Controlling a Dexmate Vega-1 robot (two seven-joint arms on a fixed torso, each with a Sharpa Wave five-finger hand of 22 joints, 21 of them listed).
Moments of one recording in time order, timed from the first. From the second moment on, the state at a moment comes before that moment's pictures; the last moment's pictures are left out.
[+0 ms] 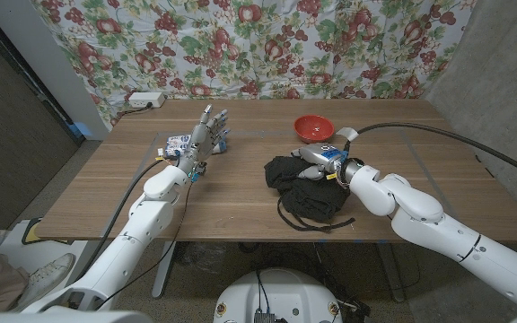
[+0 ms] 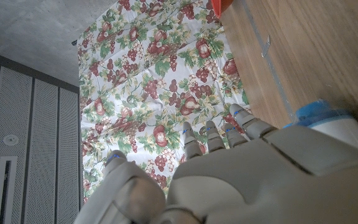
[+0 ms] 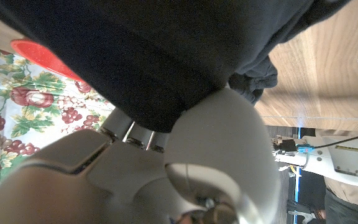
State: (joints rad) left arm 0.94 0.38 0.17 -1.39 -0.46 -0.22 -0.26; left_hand 0.06 -0.05 0.07 -0.09 0.39 0.20 -0.18 0.20 0.18 0.08 -0.09 0.20 0.19 -0.06 -0.02 0.19 0.18 0.03 0.05 0.19 0.18; right arm -1.00 -0.85 -0.56 -2.08 -0.71 -0.16 0.12; right_hand 1.32 0.10 0.09 -0.14 0.43 0.58 -0.02 0.58 0.50 0.65 -0.07 0.87 0.64 0.90 -0.08 0.70 0.61 0.80 -0.09 0.96 0.38
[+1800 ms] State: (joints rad) left arm 0.91 0.38 0.18 -1.37 -0.46 -0.22 -0.27; left_hand 0.05 -0.05 0.06 -0.08 0.40 0.20 -0.18 0.20 0.18 0.08 -0.09 0.20 0.19 -0.06 -0.02 0.19 0.18 0.03 0.05 0.19 0.18; right arm -0.90 -0.90 -0.48 -2.13 -0.68 -0.22 0.16; right_hand 1.33 0.10 0.14 -0.14 0.36 0.60 -0.02 0.57 0.51 0.67 -0.06 0.84 0.68 0.91 -0.08 0.67 0.65 0.77 -0.08 1.05 0.36
